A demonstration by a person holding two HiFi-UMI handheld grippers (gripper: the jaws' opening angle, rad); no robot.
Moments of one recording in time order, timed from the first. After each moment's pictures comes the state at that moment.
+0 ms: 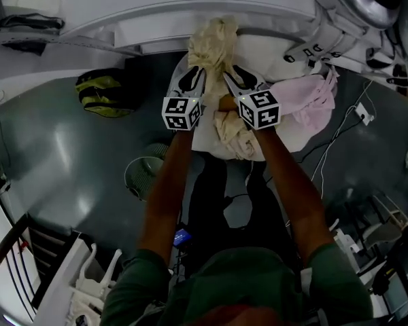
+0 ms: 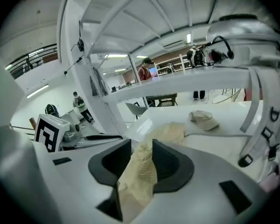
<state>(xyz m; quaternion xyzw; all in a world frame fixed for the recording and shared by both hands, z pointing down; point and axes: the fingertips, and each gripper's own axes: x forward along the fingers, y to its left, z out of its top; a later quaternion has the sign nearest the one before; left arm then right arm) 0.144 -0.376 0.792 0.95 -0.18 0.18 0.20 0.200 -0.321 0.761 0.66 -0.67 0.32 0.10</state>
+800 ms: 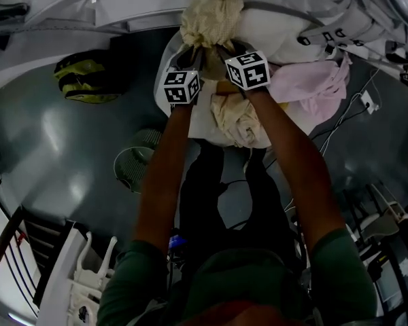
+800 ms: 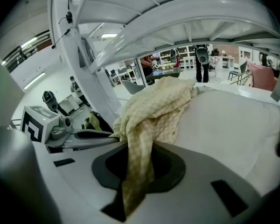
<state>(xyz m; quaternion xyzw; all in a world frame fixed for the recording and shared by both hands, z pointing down) 0.149 -0.388 0.938 0.92 -0.19 0.23 0.25 0.206 -0.356 0.921 0.62 -0.66 0.38 0.18</state>
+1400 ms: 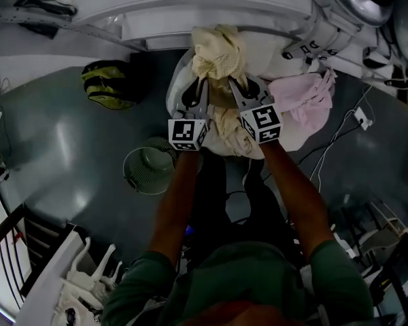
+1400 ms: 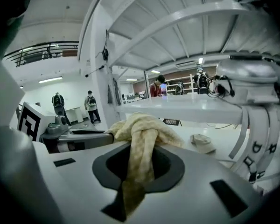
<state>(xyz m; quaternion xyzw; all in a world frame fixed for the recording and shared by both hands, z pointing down) 0.106 -0.316 0.702 0.96 -0.24 0.10 0.13 0.173 -0.280 0.695 0.67 -0.71 0.20 0.11</state>
